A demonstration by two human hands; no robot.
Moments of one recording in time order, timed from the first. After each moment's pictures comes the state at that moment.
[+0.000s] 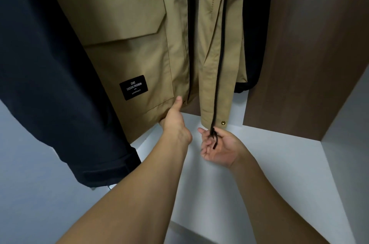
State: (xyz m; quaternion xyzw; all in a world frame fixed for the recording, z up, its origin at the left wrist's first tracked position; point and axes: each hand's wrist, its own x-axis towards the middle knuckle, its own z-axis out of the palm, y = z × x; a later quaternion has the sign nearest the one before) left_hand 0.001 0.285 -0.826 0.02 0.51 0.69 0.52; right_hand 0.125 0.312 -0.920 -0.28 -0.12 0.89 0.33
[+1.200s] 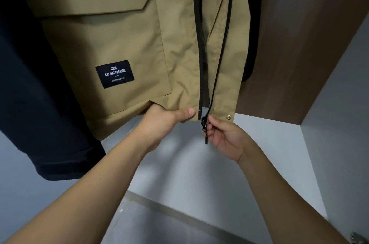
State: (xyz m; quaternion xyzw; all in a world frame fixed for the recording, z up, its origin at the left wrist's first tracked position) left_hand -0.016 0.219 -0.825 0.55 0.49 0.51 0.44; right_hand 0.161 0.272 -0.903 -0.26 -0.31 0.80 0.45
